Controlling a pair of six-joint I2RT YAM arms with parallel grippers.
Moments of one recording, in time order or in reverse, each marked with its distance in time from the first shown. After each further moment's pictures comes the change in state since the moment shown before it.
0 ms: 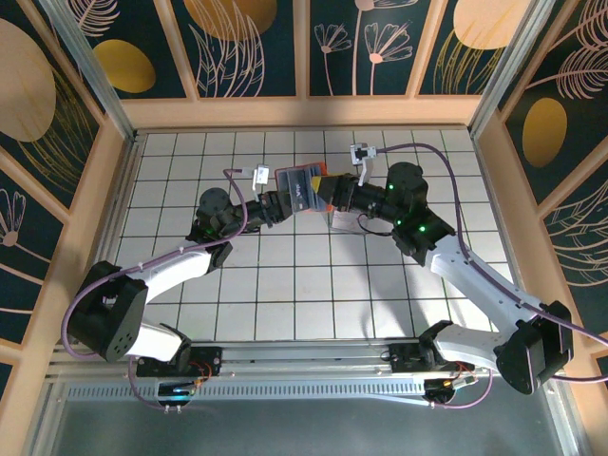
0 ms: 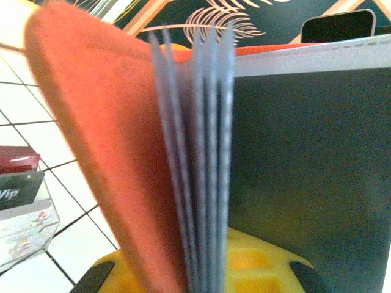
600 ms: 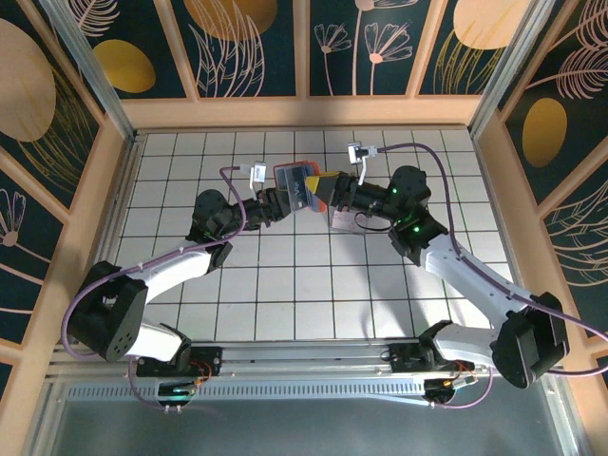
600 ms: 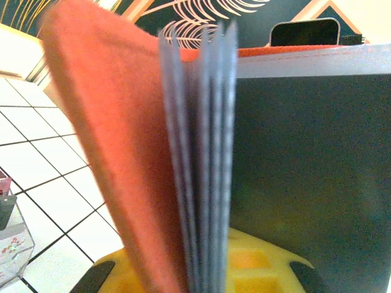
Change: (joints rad) left arm 0.000 0.000 0.000 0.094 0.021 -0.029; right arm -0.012 0.042 -0.058 0.287 -0.166 0.146
